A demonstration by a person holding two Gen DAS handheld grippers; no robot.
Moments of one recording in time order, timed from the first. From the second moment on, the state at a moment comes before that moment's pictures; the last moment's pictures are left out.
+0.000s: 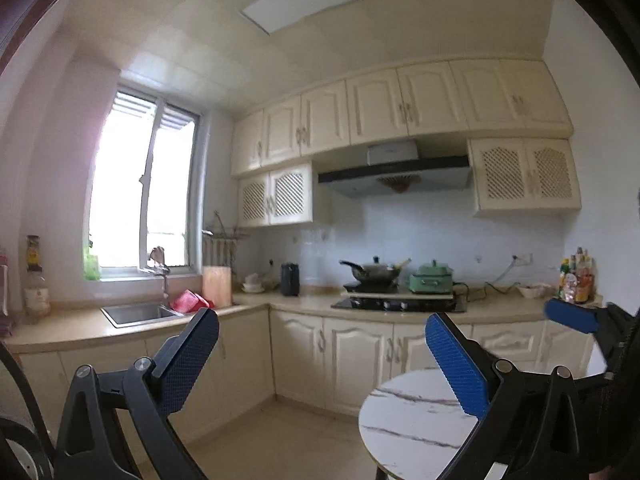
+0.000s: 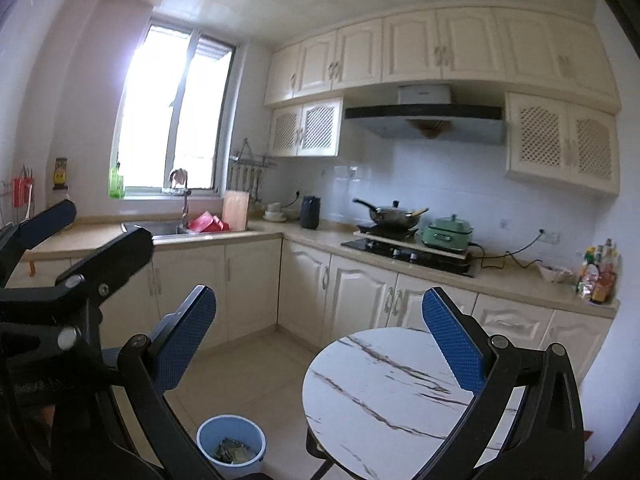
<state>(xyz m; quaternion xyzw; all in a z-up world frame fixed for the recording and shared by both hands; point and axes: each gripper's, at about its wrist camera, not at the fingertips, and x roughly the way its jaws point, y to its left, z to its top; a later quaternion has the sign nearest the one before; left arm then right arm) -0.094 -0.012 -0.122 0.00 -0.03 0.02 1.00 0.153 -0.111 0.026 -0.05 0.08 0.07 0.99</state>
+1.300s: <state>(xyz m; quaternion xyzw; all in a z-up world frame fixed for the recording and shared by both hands) -0.063 -0.069 -0.108 0.00 0.00 0.01 1.00 0.105 -0.169 0.023 -0.03 0.06 -0.01 1.00</state>
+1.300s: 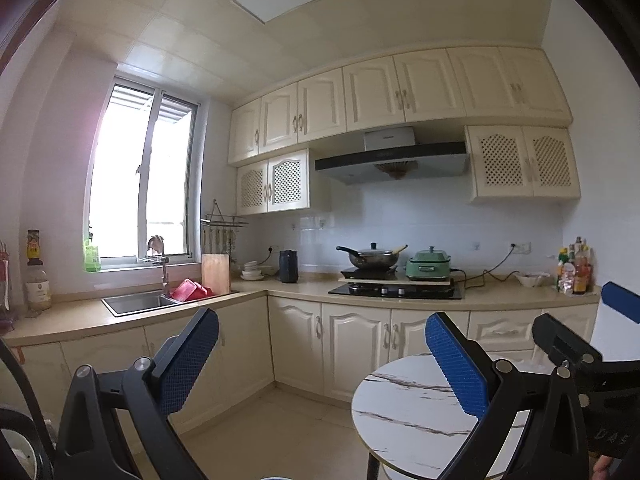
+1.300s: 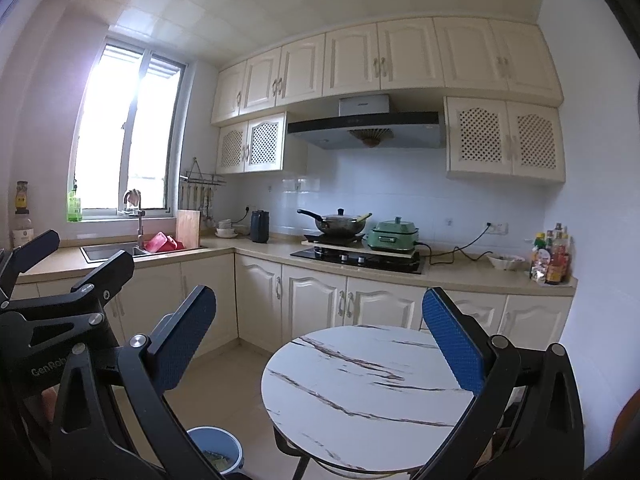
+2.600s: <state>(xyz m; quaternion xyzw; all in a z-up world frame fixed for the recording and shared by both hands) -0.053 -0.055 -0.088 0.01 0.00 0.02 1.00 0.110 -0.168 0.019 -0.02 0.07 -0.01 1.00</state>
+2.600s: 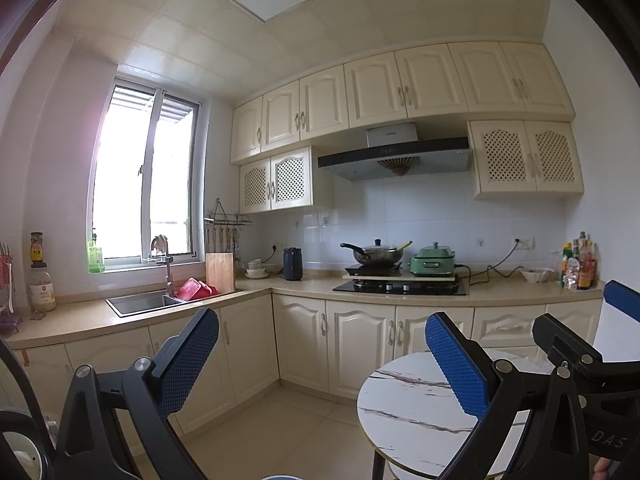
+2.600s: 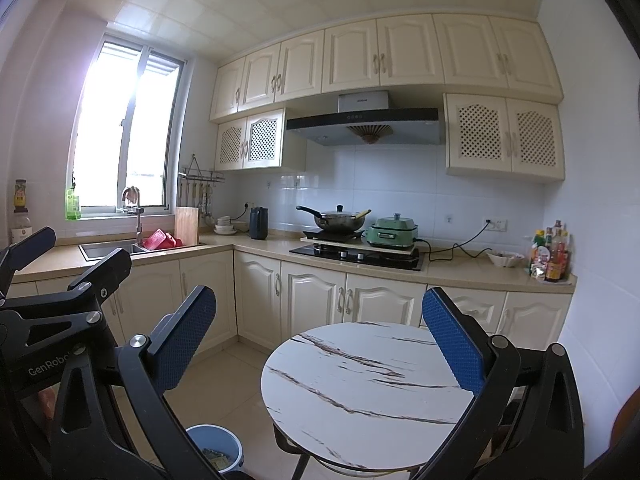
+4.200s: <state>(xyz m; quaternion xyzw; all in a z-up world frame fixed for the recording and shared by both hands) -0.049 -0.034 -0.080 0.01 0.00 0.02 1.00 0.112 -0.167 0.013 -0.02 0.07 -0.01 1.00</state>
